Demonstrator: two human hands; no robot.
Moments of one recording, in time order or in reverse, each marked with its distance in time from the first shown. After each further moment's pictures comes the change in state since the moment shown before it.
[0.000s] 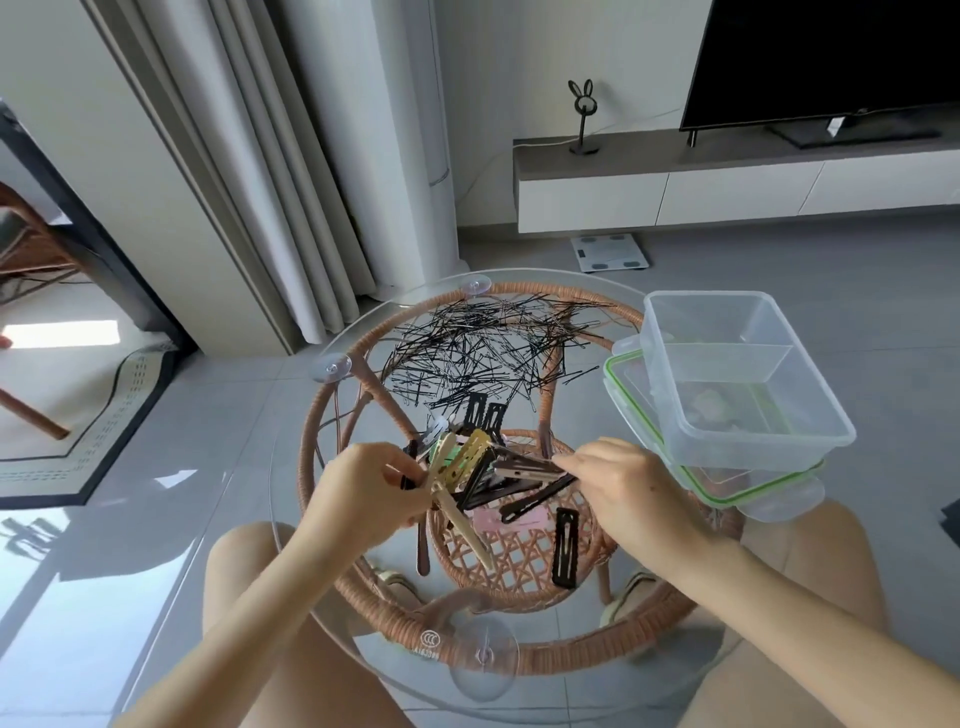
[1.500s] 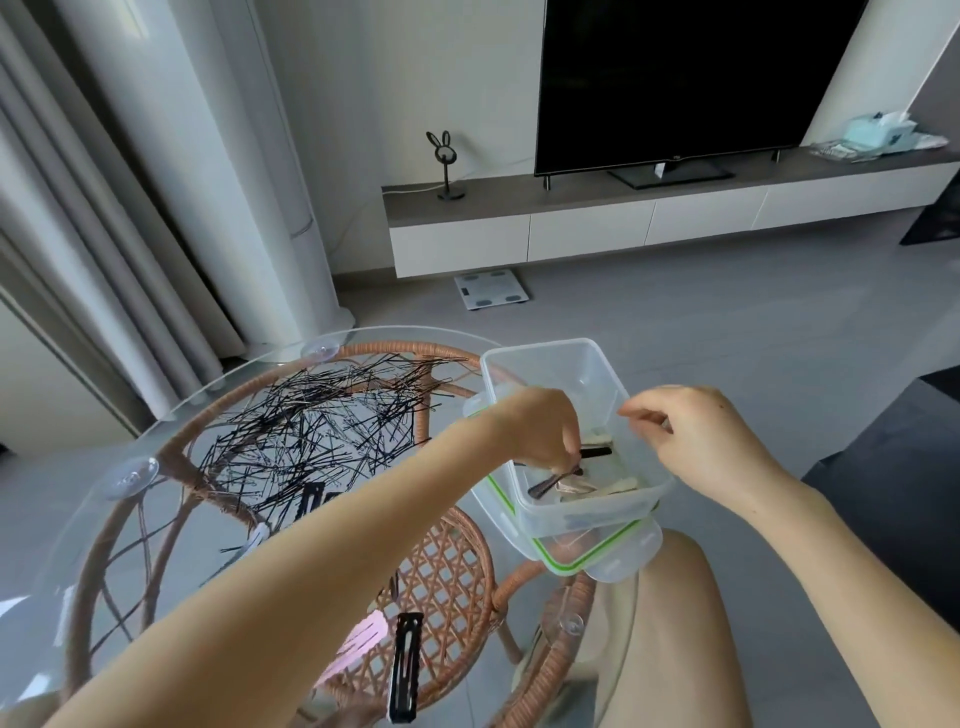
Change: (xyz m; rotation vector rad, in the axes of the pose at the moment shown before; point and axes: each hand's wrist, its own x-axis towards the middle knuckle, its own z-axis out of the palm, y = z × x) left_hand 0.083 0.249 0.123 0.530 -0.535 0.785; right_hand -0.026 0.151 -0.120 -0.095 0.059 0.589
